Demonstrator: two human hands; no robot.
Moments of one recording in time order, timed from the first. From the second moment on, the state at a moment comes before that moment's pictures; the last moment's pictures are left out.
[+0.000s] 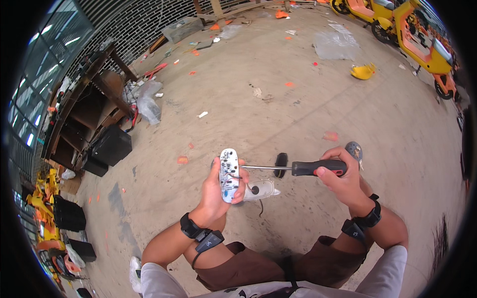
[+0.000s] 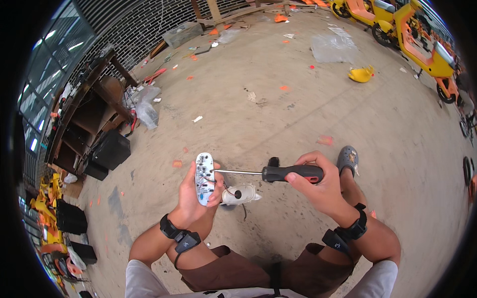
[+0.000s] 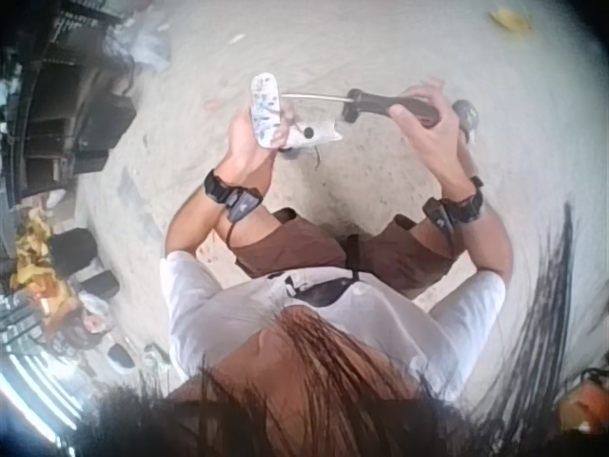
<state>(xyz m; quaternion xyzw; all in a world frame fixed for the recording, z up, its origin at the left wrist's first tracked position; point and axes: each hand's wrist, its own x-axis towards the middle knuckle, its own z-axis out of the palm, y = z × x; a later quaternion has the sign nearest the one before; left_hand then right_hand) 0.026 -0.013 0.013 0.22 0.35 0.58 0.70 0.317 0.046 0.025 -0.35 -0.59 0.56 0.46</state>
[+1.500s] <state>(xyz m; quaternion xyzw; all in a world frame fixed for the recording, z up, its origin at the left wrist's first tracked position) 0.029 -0.018 0.016 0.23 0.41 0.56 0.68 0.309 0.040 0.013 -0.24 -0.80 0.27 0.47</state>
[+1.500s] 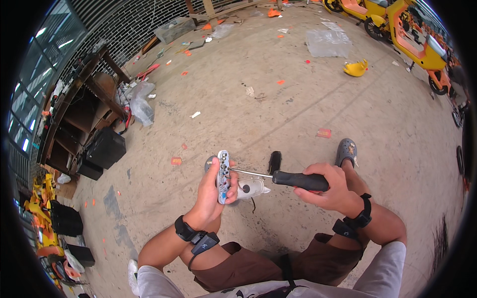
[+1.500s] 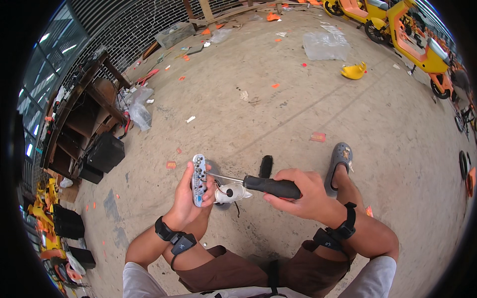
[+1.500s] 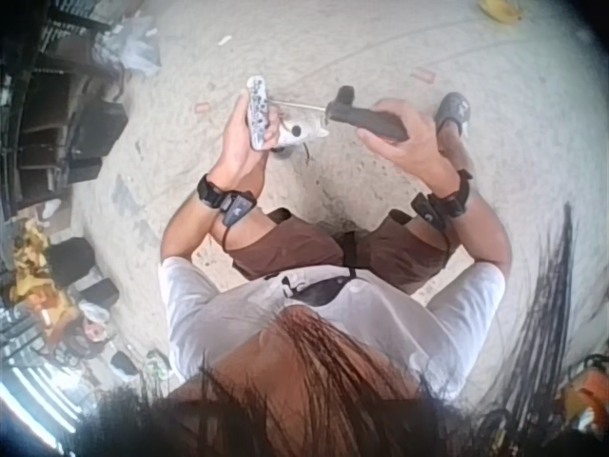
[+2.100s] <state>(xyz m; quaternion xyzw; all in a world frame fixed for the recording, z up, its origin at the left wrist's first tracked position) 0.038 -0.018 0.017 0.27 0.42 0.59 0.63 0.297 0.040 0.022 -0.42 -0.51 0.64 0.38</state>
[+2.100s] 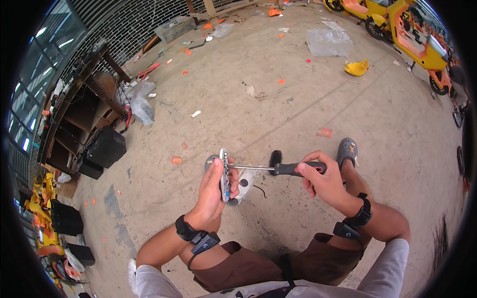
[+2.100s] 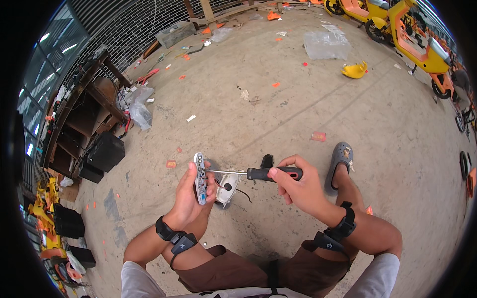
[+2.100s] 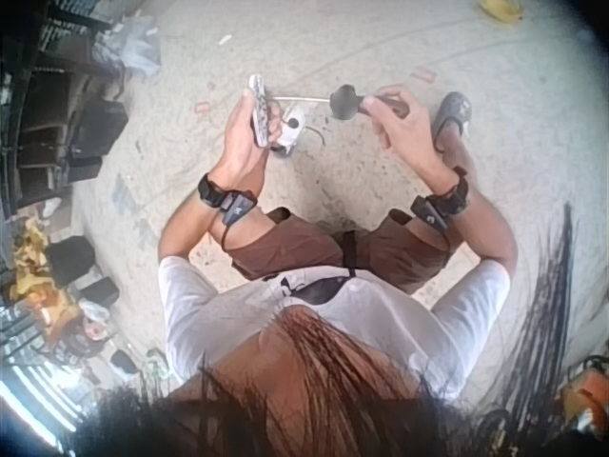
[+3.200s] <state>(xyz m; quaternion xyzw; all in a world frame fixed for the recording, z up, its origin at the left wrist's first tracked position) 0.037 -0.015 0.026 0.30 0.31 0.59 0.68 0.301 0.035 0.018 -0.33 -0.55 0.56 0.52</state>
